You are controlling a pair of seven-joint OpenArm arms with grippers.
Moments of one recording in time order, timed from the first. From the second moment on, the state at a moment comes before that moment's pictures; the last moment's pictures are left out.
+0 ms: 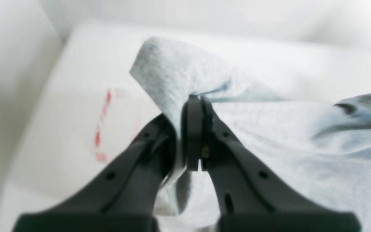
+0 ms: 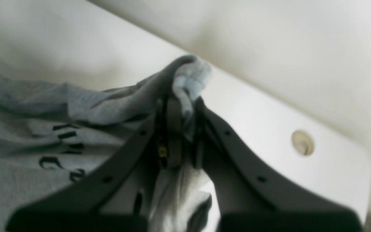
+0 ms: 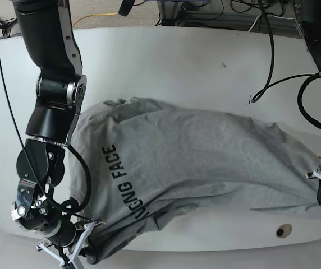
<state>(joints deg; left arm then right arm) -18.3 -30.1 -20.9 98.7 -34.9 -11.6 51.8 47.4 8.4 9.2 76.3 9.6 37.7 -58.7</state>
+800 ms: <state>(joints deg) -54.7 -41.1 -15.8 100.7 -35.3 -11.5 50.6 72.3 16.6 -0.6 77.6 9.7 39.9 -64.8</state>
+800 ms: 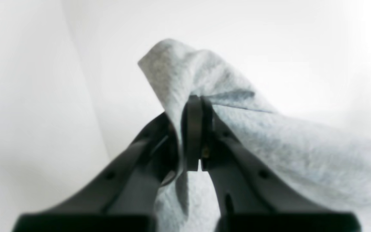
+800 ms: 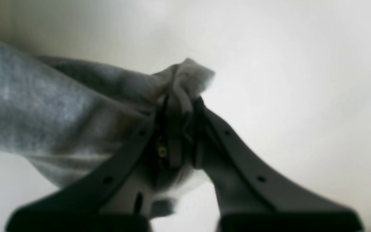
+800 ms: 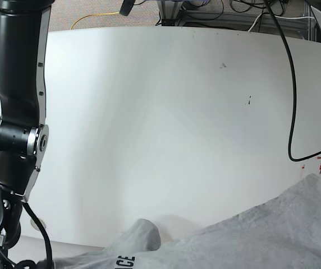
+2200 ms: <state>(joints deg) 22.6 -22.5 -34.8 110.6 -34.3 -11.1 48.0 -8.8 5.0 29.1 109.0 9.2 41.0 -57.4</state>
